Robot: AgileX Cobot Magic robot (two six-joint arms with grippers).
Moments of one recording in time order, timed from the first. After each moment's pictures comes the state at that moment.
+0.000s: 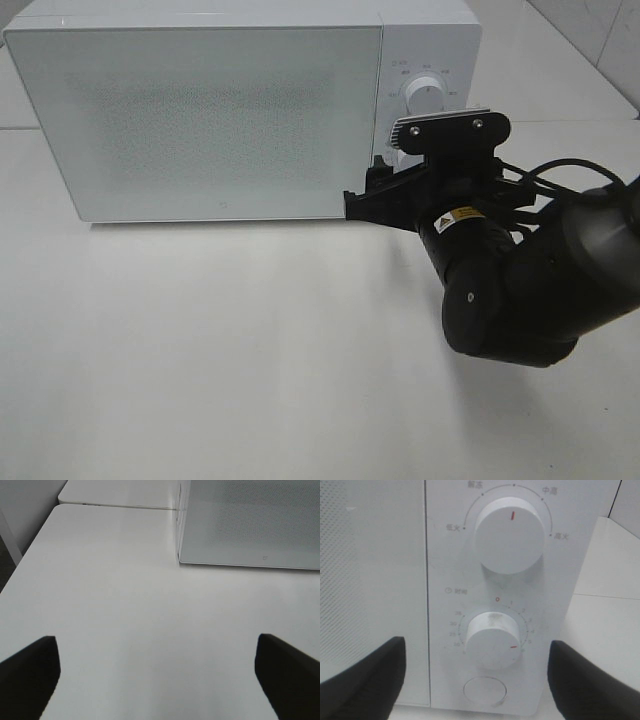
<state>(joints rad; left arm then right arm) 0.06 0.00 -0.50 -0.06 1.04 0.01 0.75 1.97 -0.66 0.82 -1.20 -0.32</state>
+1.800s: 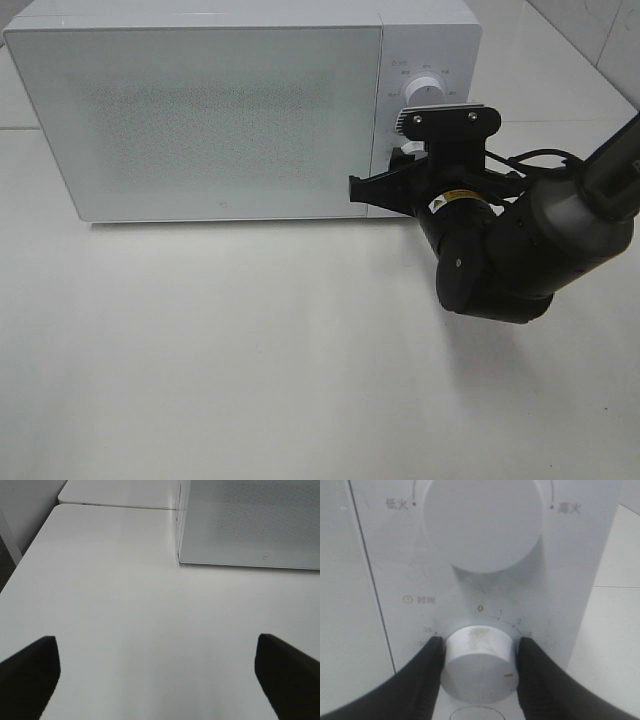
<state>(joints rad) 0.06 0.00 -0.50 -0.06 1.04 0.01 0.62 2.08 -0.78 0.70 -1.14 -0.24</state>
